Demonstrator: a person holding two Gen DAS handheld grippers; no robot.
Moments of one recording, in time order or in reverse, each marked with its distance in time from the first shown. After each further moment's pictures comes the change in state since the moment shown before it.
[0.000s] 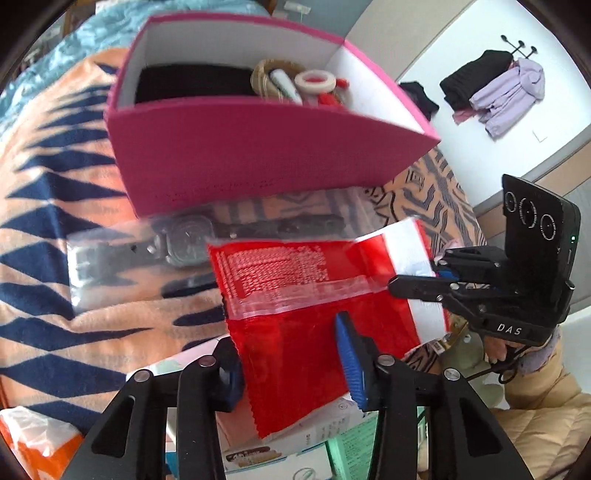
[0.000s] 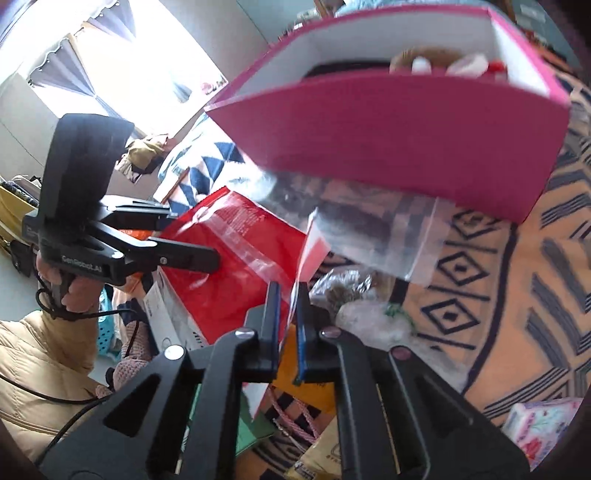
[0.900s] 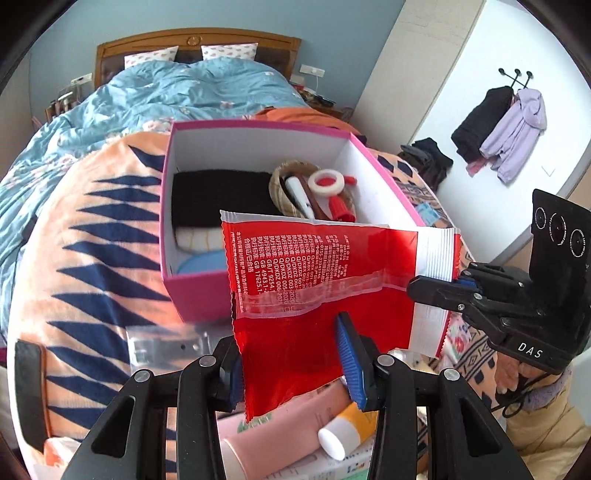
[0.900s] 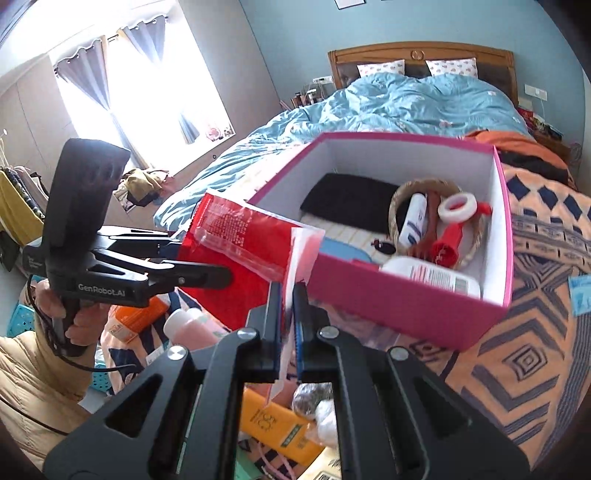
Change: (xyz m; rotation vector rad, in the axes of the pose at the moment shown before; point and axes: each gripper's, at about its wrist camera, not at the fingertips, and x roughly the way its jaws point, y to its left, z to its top) left arm -0.057 -0.018 0.045 -0.001 -0.253 0.123; right arm -0.053 0.031 0.067 -0.157 -0.232 -0.078
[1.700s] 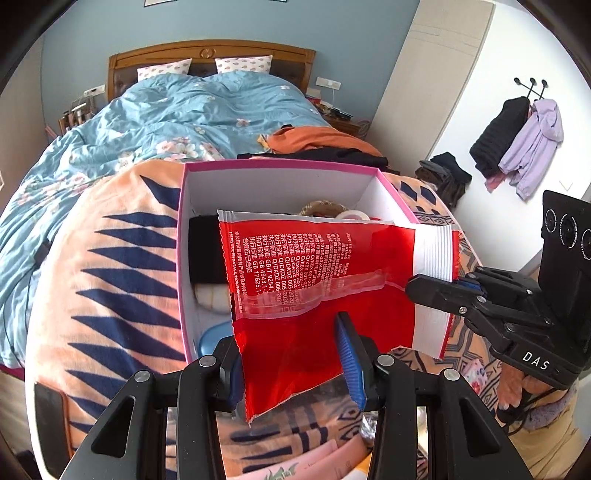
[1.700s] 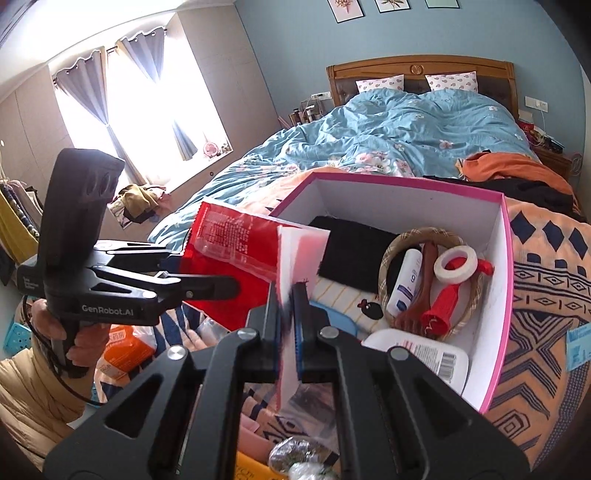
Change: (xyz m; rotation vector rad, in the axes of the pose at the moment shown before) left arm 0.014 0.011 0.056 -0.009 -0.040 0.071; right arm 0.019 -0.024 0.056 -0.003 -0.053 0.000
